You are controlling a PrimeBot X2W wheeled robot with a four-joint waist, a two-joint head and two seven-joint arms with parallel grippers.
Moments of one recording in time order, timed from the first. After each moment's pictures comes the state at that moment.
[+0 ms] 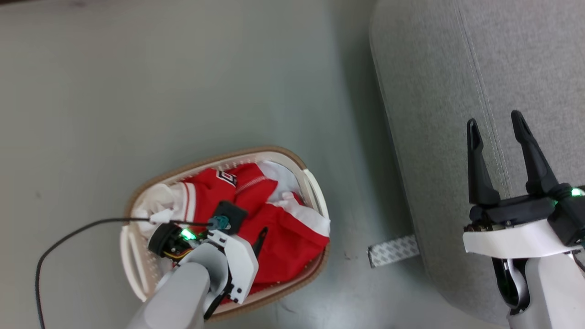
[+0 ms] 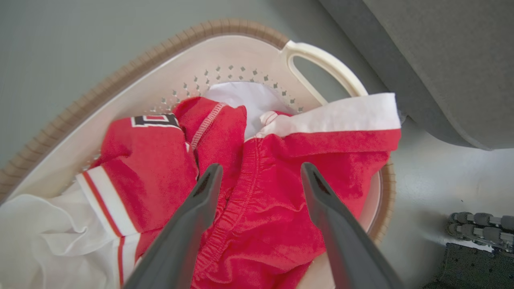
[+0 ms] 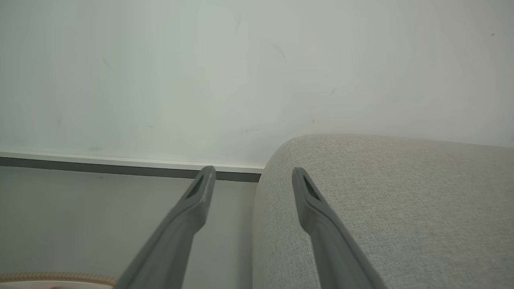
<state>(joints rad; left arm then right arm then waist) -0.61 0.12 -0.50 0.80 -0.10 -0.13 0.02 -0.38 -0.05 0.06 0.09 0.15 0.13 -0.26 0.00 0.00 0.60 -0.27</state>
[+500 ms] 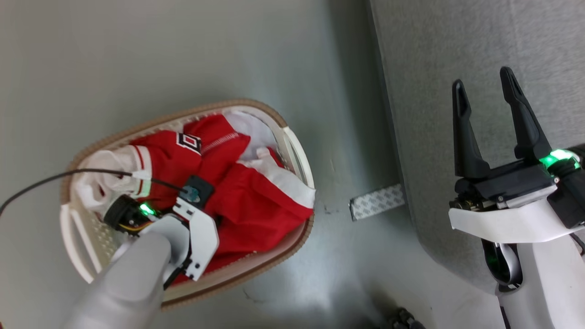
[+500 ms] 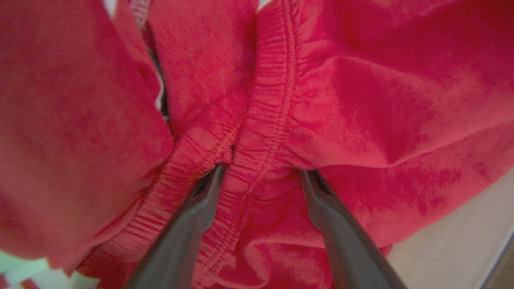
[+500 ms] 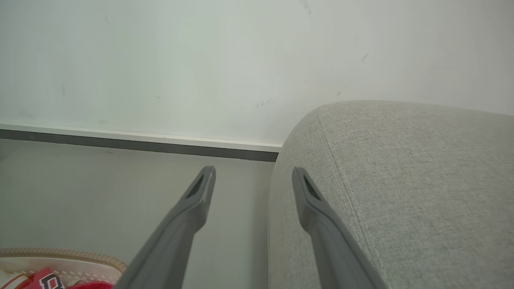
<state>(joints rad) -0.77 0.27 -0.68 0.89 -0.20 -0.13 0.16 -0.48 -0.05 0.14 0.02 0.20 0.13 -0.26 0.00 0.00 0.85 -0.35</state>
